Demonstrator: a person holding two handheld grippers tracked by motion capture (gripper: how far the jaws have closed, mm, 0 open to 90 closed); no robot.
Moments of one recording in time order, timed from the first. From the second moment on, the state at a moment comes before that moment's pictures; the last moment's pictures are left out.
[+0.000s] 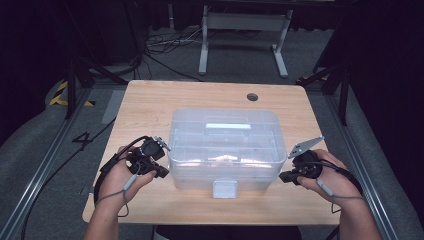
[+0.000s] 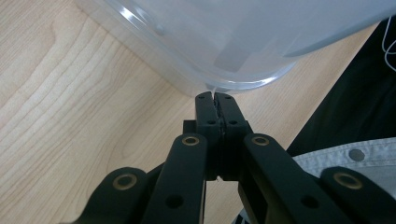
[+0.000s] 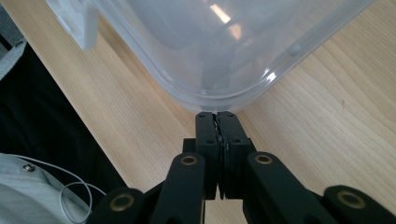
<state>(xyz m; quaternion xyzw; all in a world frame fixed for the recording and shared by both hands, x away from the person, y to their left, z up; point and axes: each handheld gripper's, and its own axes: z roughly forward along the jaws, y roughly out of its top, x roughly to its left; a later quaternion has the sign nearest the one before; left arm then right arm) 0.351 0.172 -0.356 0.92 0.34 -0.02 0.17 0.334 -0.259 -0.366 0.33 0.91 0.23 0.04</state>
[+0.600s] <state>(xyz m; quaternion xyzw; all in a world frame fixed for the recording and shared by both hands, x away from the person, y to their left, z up) 0.347 0.177 -0.355 0.92 0.34 -0.03 0.18 0.333 -0.264 -0.362 0.33 0.91 0.24 0.04</state>
